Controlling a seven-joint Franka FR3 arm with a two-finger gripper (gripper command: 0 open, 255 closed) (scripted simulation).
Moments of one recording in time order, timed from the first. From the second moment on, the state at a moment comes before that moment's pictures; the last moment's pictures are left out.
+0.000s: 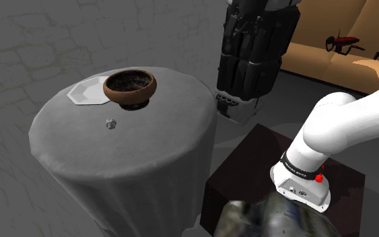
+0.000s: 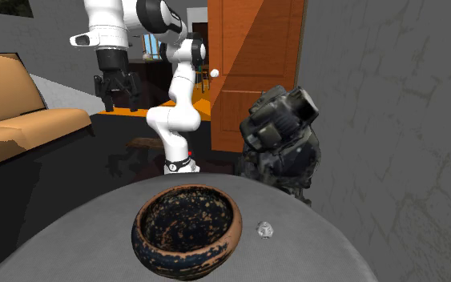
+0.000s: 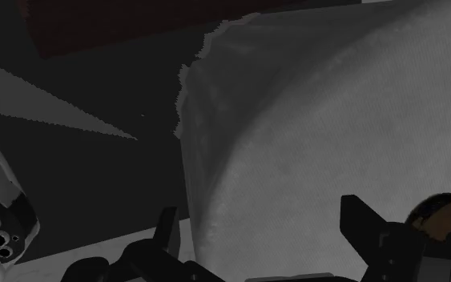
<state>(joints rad) -0.02 -0.78 -0.01 -2.31 0.08 1.69 0.14</state>
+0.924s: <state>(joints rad) 0.04 -0.51 0.24 -2.19 0.15 1.81 0.39</state>
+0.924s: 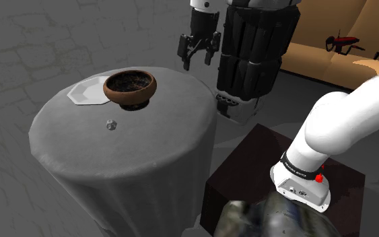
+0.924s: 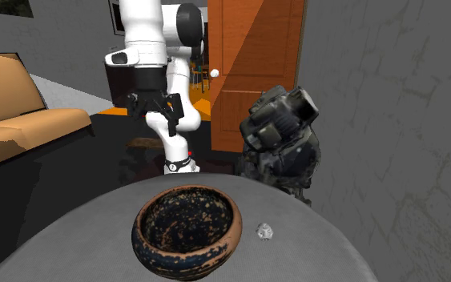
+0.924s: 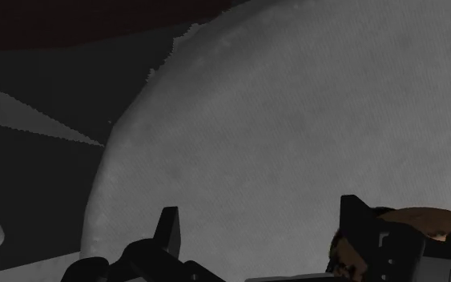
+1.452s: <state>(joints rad) 0.06 -0.26 0.40 -2.04 0.10 1.88 0.58</state>
